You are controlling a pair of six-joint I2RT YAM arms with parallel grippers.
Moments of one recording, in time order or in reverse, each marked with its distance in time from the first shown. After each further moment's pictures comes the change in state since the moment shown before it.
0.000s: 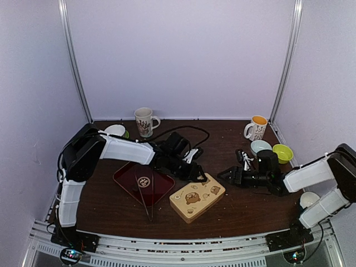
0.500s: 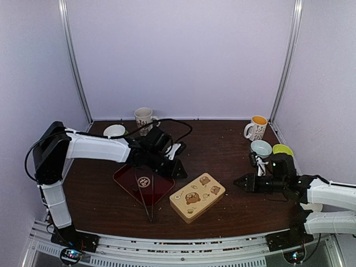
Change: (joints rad) left arm 0.029 -0.299 -0.240 -0.076 -0.117 0.007; right arm 0.035 -0.523 -0.027 -0.576 0.172 -0.114
